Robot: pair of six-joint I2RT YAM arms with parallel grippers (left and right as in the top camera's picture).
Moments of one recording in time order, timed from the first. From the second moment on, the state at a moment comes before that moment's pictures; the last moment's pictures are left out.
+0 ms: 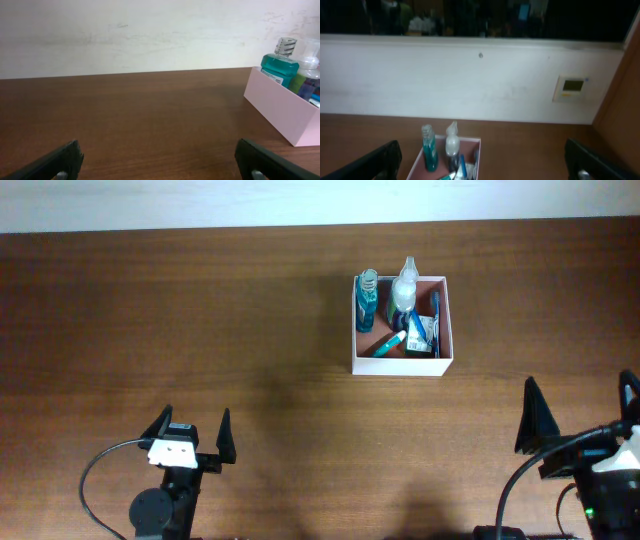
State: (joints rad) left arm 0.02 0.01 0.01 -0.07 0.13 0.00; right arm -0.10 0.50 1.22 -0.76 -0.13 -0.04
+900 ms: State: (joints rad) left arm 0.02 0.01 0.01 -0.07 0.13 0.00; right arm -0.03 0.12 0.42 -0.18 -0.17 -0.05
